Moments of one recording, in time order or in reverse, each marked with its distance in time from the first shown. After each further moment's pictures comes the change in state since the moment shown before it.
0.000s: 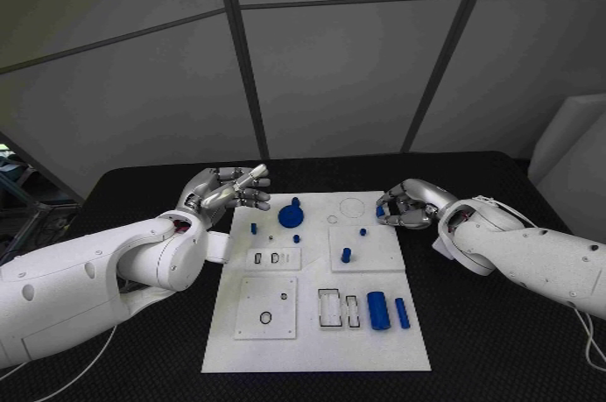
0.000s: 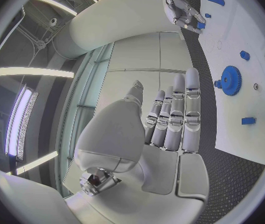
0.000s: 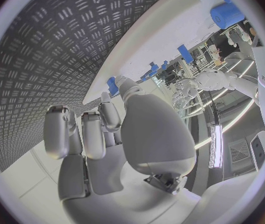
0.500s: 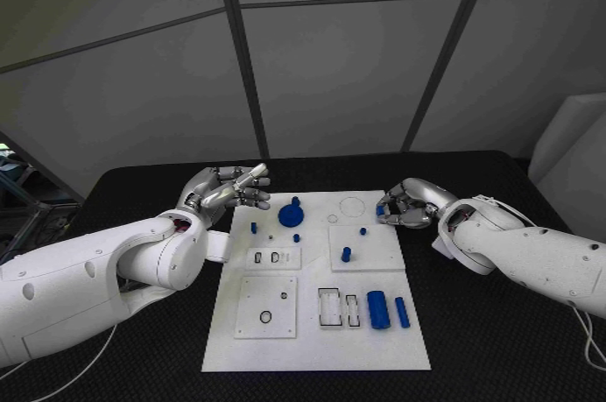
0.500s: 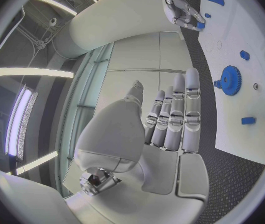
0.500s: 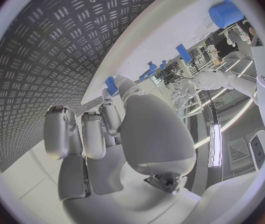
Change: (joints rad) left arm 0.000 0.001 0.000 -0.001 0.000 0.000 -0.001; left_hand 0.000 0.000 0.000 0.000 0.000 0.000 0.000 0.000 0.000 0.000 0.000 0.000 0.000 0.000 0.000 0.000 0.002 0.000 0.000 0.000 0.000 0.000; right arm 0.000 -0.001 0.000 0.001 0.007 0.001 0.015; right_hand 0.020 0.020 0.007 -0.007 -0.005 0.093 -0.022 0.060 0.017 0.022 -0.022 0.034 0.028 -0.002 -0.003 0.000 0.001 0.000 0.004 -0.004 0.000 0.000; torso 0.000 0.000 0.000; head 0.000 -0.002
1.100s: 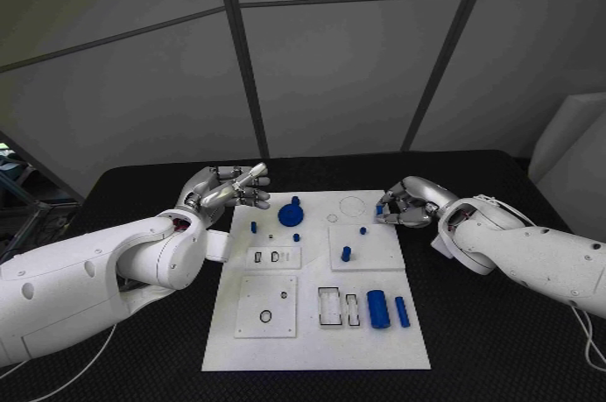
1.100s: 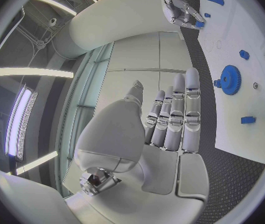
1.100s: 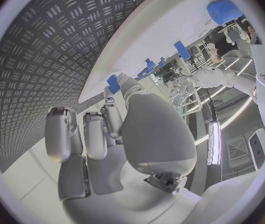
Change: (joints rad) left arm 0.000 -0.001 0.000 -0.001 0.000 0.000 -0.001; left_hand 0.000 0.000 0.000 0.000 0.000 0.000 0.000 0.000 0.000 0.000 0.000 0.000 0.000 0.000 0.000 0.000 0.000 0.000 0.000 0.000 0.000 0.000; right arm 0.000 -0.006 0.000 0.014 0.019 -0.018 0.011; right_hand -0.002 0.014 0.007 -0.008 -0.010 0.072 -0.028 0.043 0.020 0.025 -0.025 0.027 0.019 0.001 -0.025 0.011 0.000 0.000 0.023 -0.023 0.013 0.000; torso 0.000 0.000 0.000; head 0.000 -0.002
